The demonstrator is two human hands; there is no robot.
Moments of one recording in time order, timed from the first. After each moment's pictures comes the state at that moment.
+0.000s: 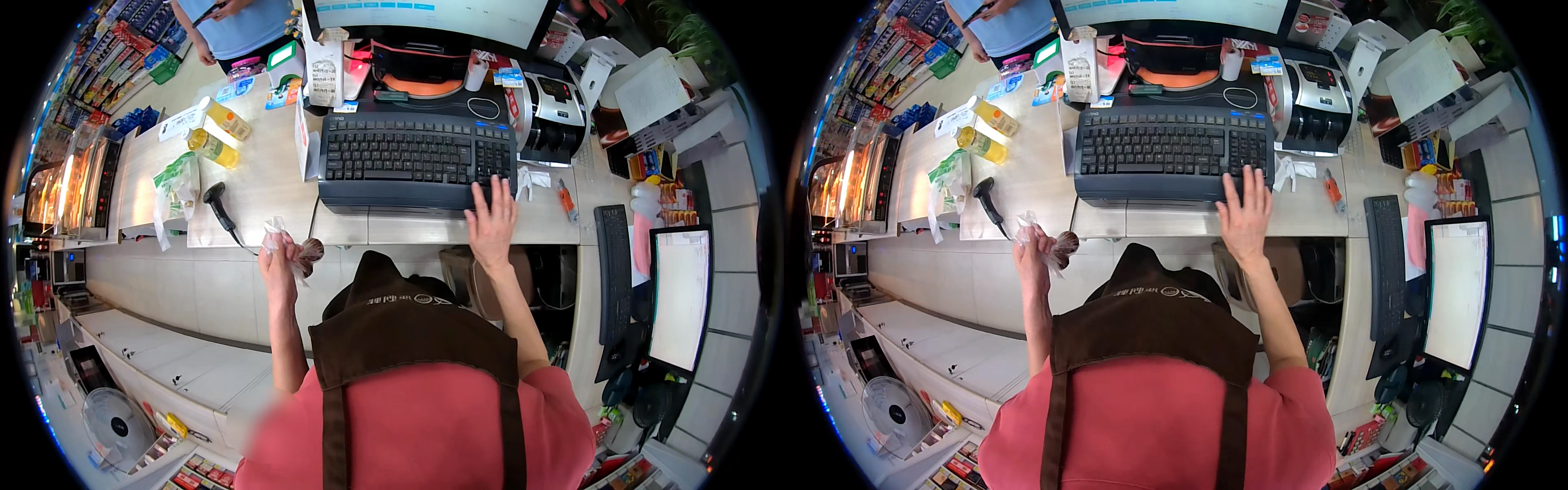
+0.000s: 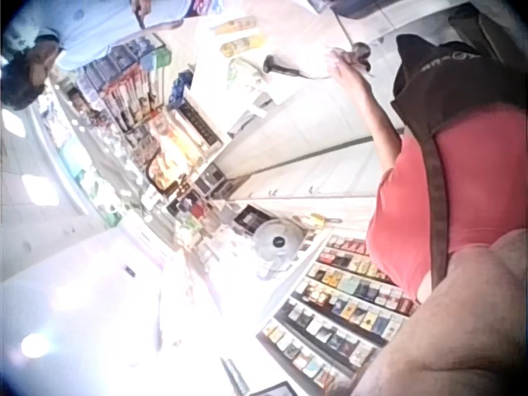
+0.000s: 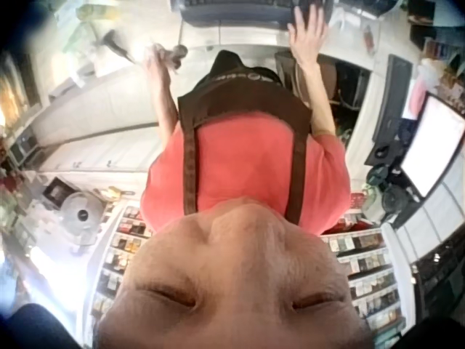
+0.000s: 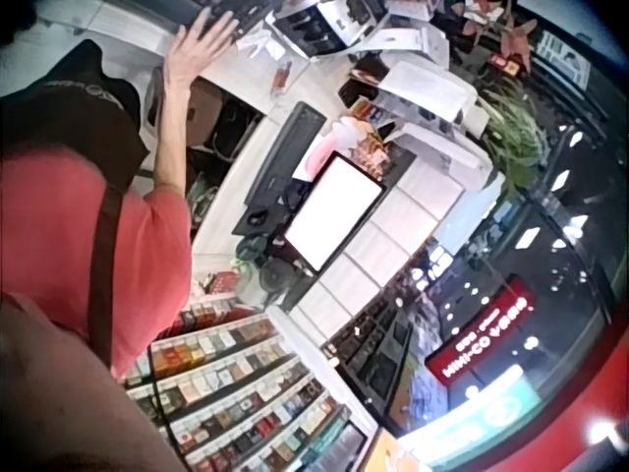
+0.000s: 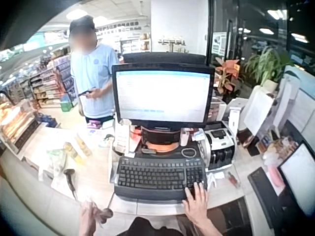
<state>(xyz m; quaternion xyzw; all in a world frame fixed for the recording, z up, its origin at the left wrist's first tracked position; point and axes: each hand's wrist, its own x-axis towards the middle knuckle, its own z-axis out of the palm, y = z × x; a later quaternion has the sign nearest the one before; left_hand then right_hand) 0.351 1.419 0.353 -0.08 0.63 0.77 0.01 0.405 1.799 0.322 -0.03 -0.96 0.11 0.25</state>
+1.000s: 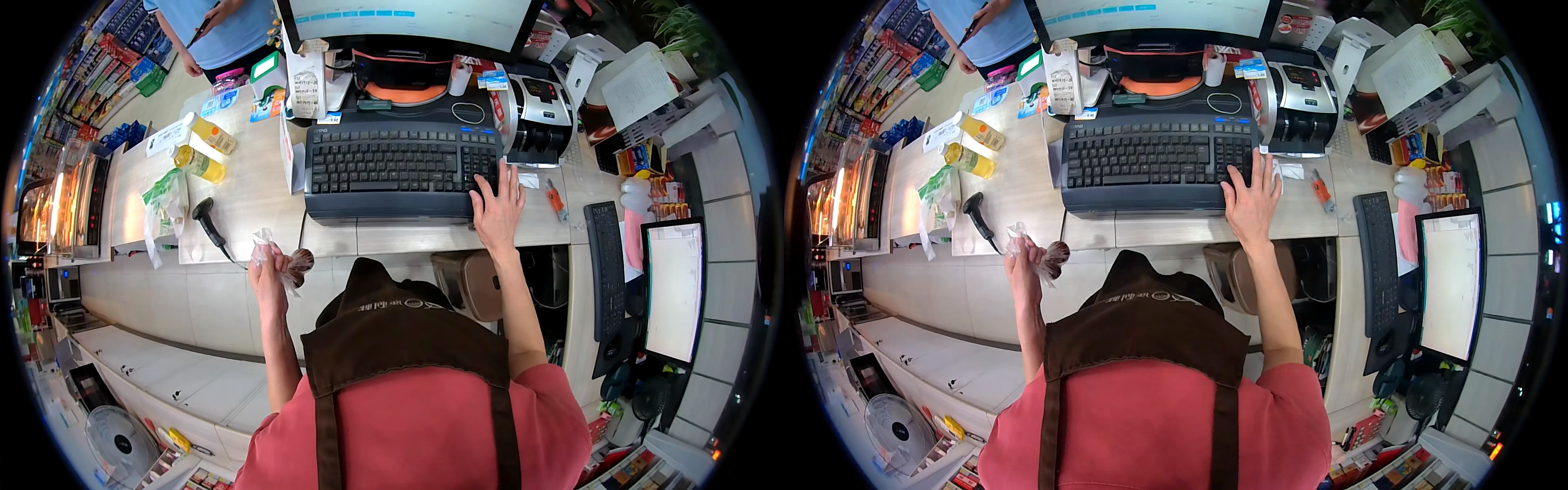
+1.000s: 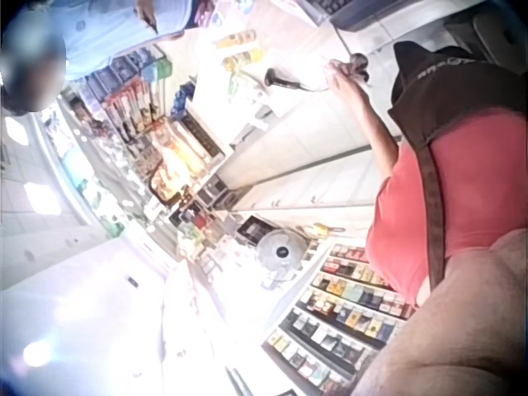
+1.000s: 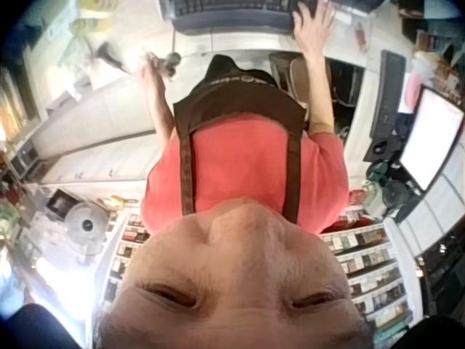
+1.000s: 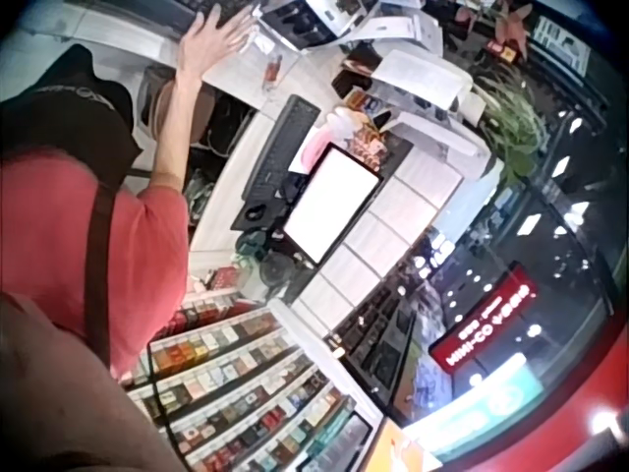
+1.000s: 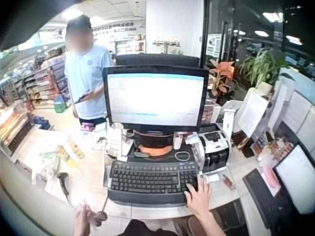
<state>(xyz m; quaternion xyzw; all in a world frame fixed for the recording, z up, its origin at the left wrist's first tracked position) 0.341 1.424 0.358 -0.10 0.64 0.76 0.02 0.375 1.837 0.330 -0.08 -0.96 0.08 0.26</state>
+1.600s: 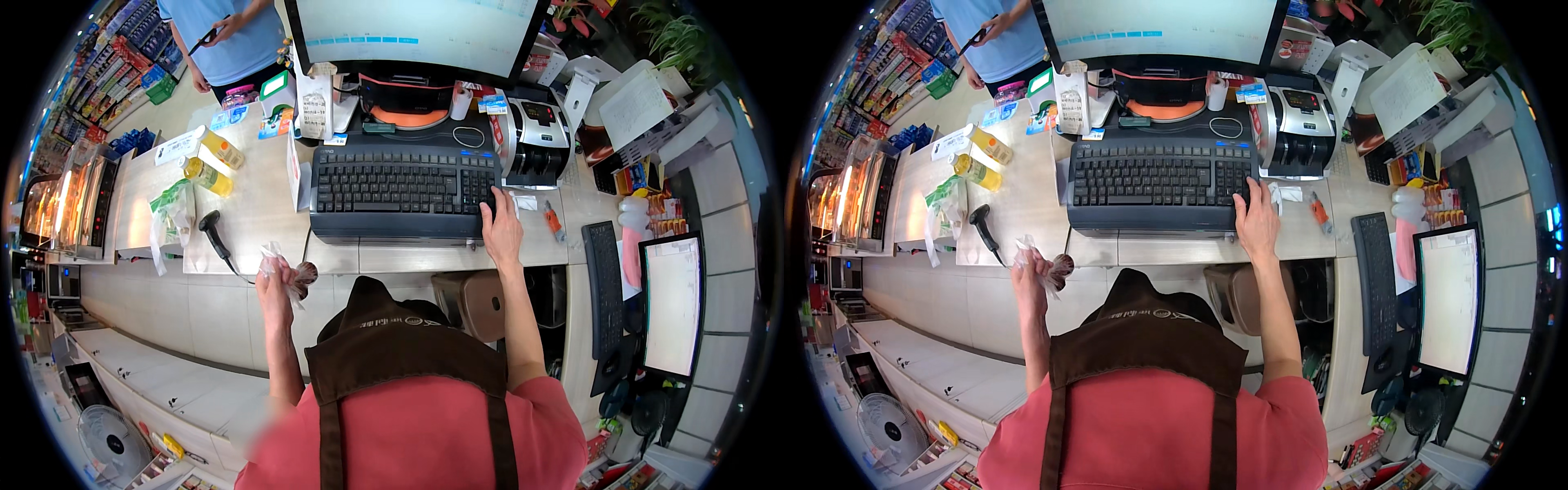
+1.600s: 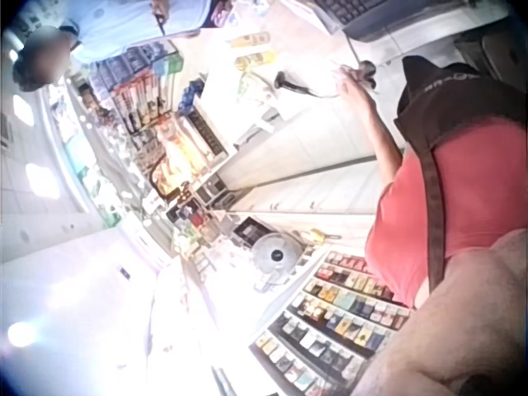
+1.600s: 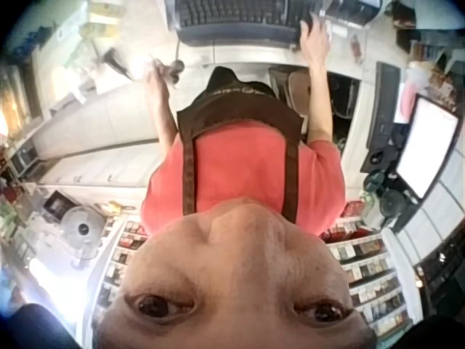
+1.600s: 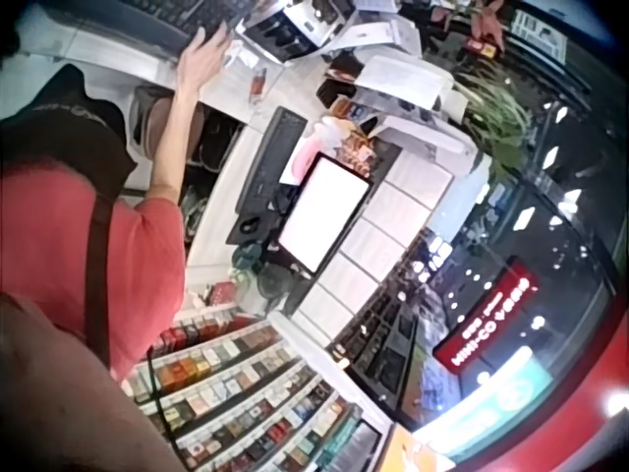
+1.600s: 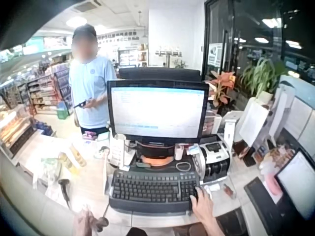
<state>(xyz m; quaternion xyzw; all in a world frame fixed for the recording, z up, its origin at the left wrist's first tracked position) 0.340 1.427 0.358 -0.09 0.65 0.75 0.01 0.368 1.854 0.330 -0.16 -0.94 0.22 0.23</state>
